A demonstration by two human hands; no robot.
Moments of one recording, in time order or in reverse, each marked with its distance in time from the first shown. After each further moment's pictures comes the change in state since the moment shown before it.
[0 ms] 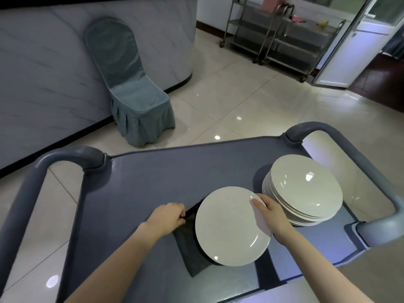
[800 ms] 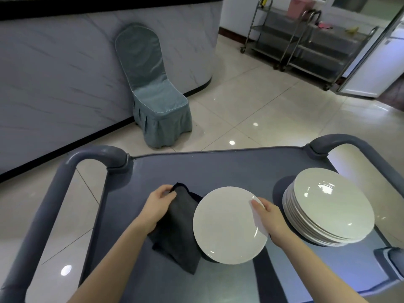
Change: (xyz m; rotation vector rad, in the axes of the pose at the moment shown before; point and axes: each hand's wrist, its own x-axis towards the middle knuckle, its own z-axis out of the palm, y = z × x) left_hand -0.031 -0.031 -0.051 -1.124 0.389 -0.461; right_hand 0.017 -0.027 0.052 0.054 -0.041 0.042
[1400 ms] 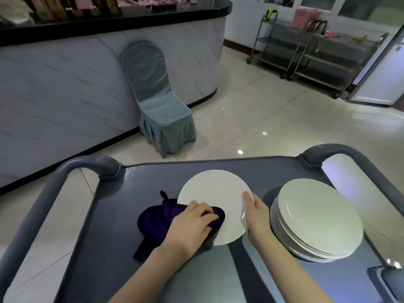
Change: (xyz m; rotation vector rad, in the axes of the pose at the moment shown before) left_hand -0.060 0.030 0.104 0.980 -0.081 0.855; right_hand 0.004 -0.039 -0.004 0.272 0.113 -0.034
